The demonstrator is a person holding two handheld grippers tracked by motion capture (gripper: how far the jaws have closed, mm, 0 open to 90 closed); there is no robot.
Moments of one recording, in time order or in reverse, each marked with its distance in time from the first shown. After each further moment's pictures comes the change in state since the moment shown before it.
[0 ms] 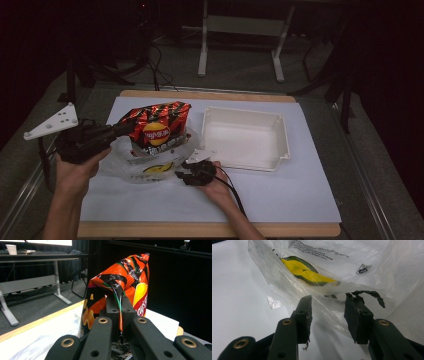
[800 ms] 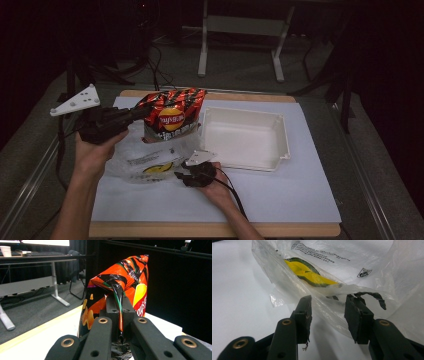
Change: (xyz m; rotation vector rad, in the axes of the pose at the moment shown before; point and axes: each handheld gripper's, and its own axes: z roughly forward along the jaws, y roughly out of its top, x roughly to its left) left arm 0.008 0.025 0.041 0.010 -0.021 0.010; right arm 0.004 -0.001 -0.002 -0.022 -0.012 -0.041
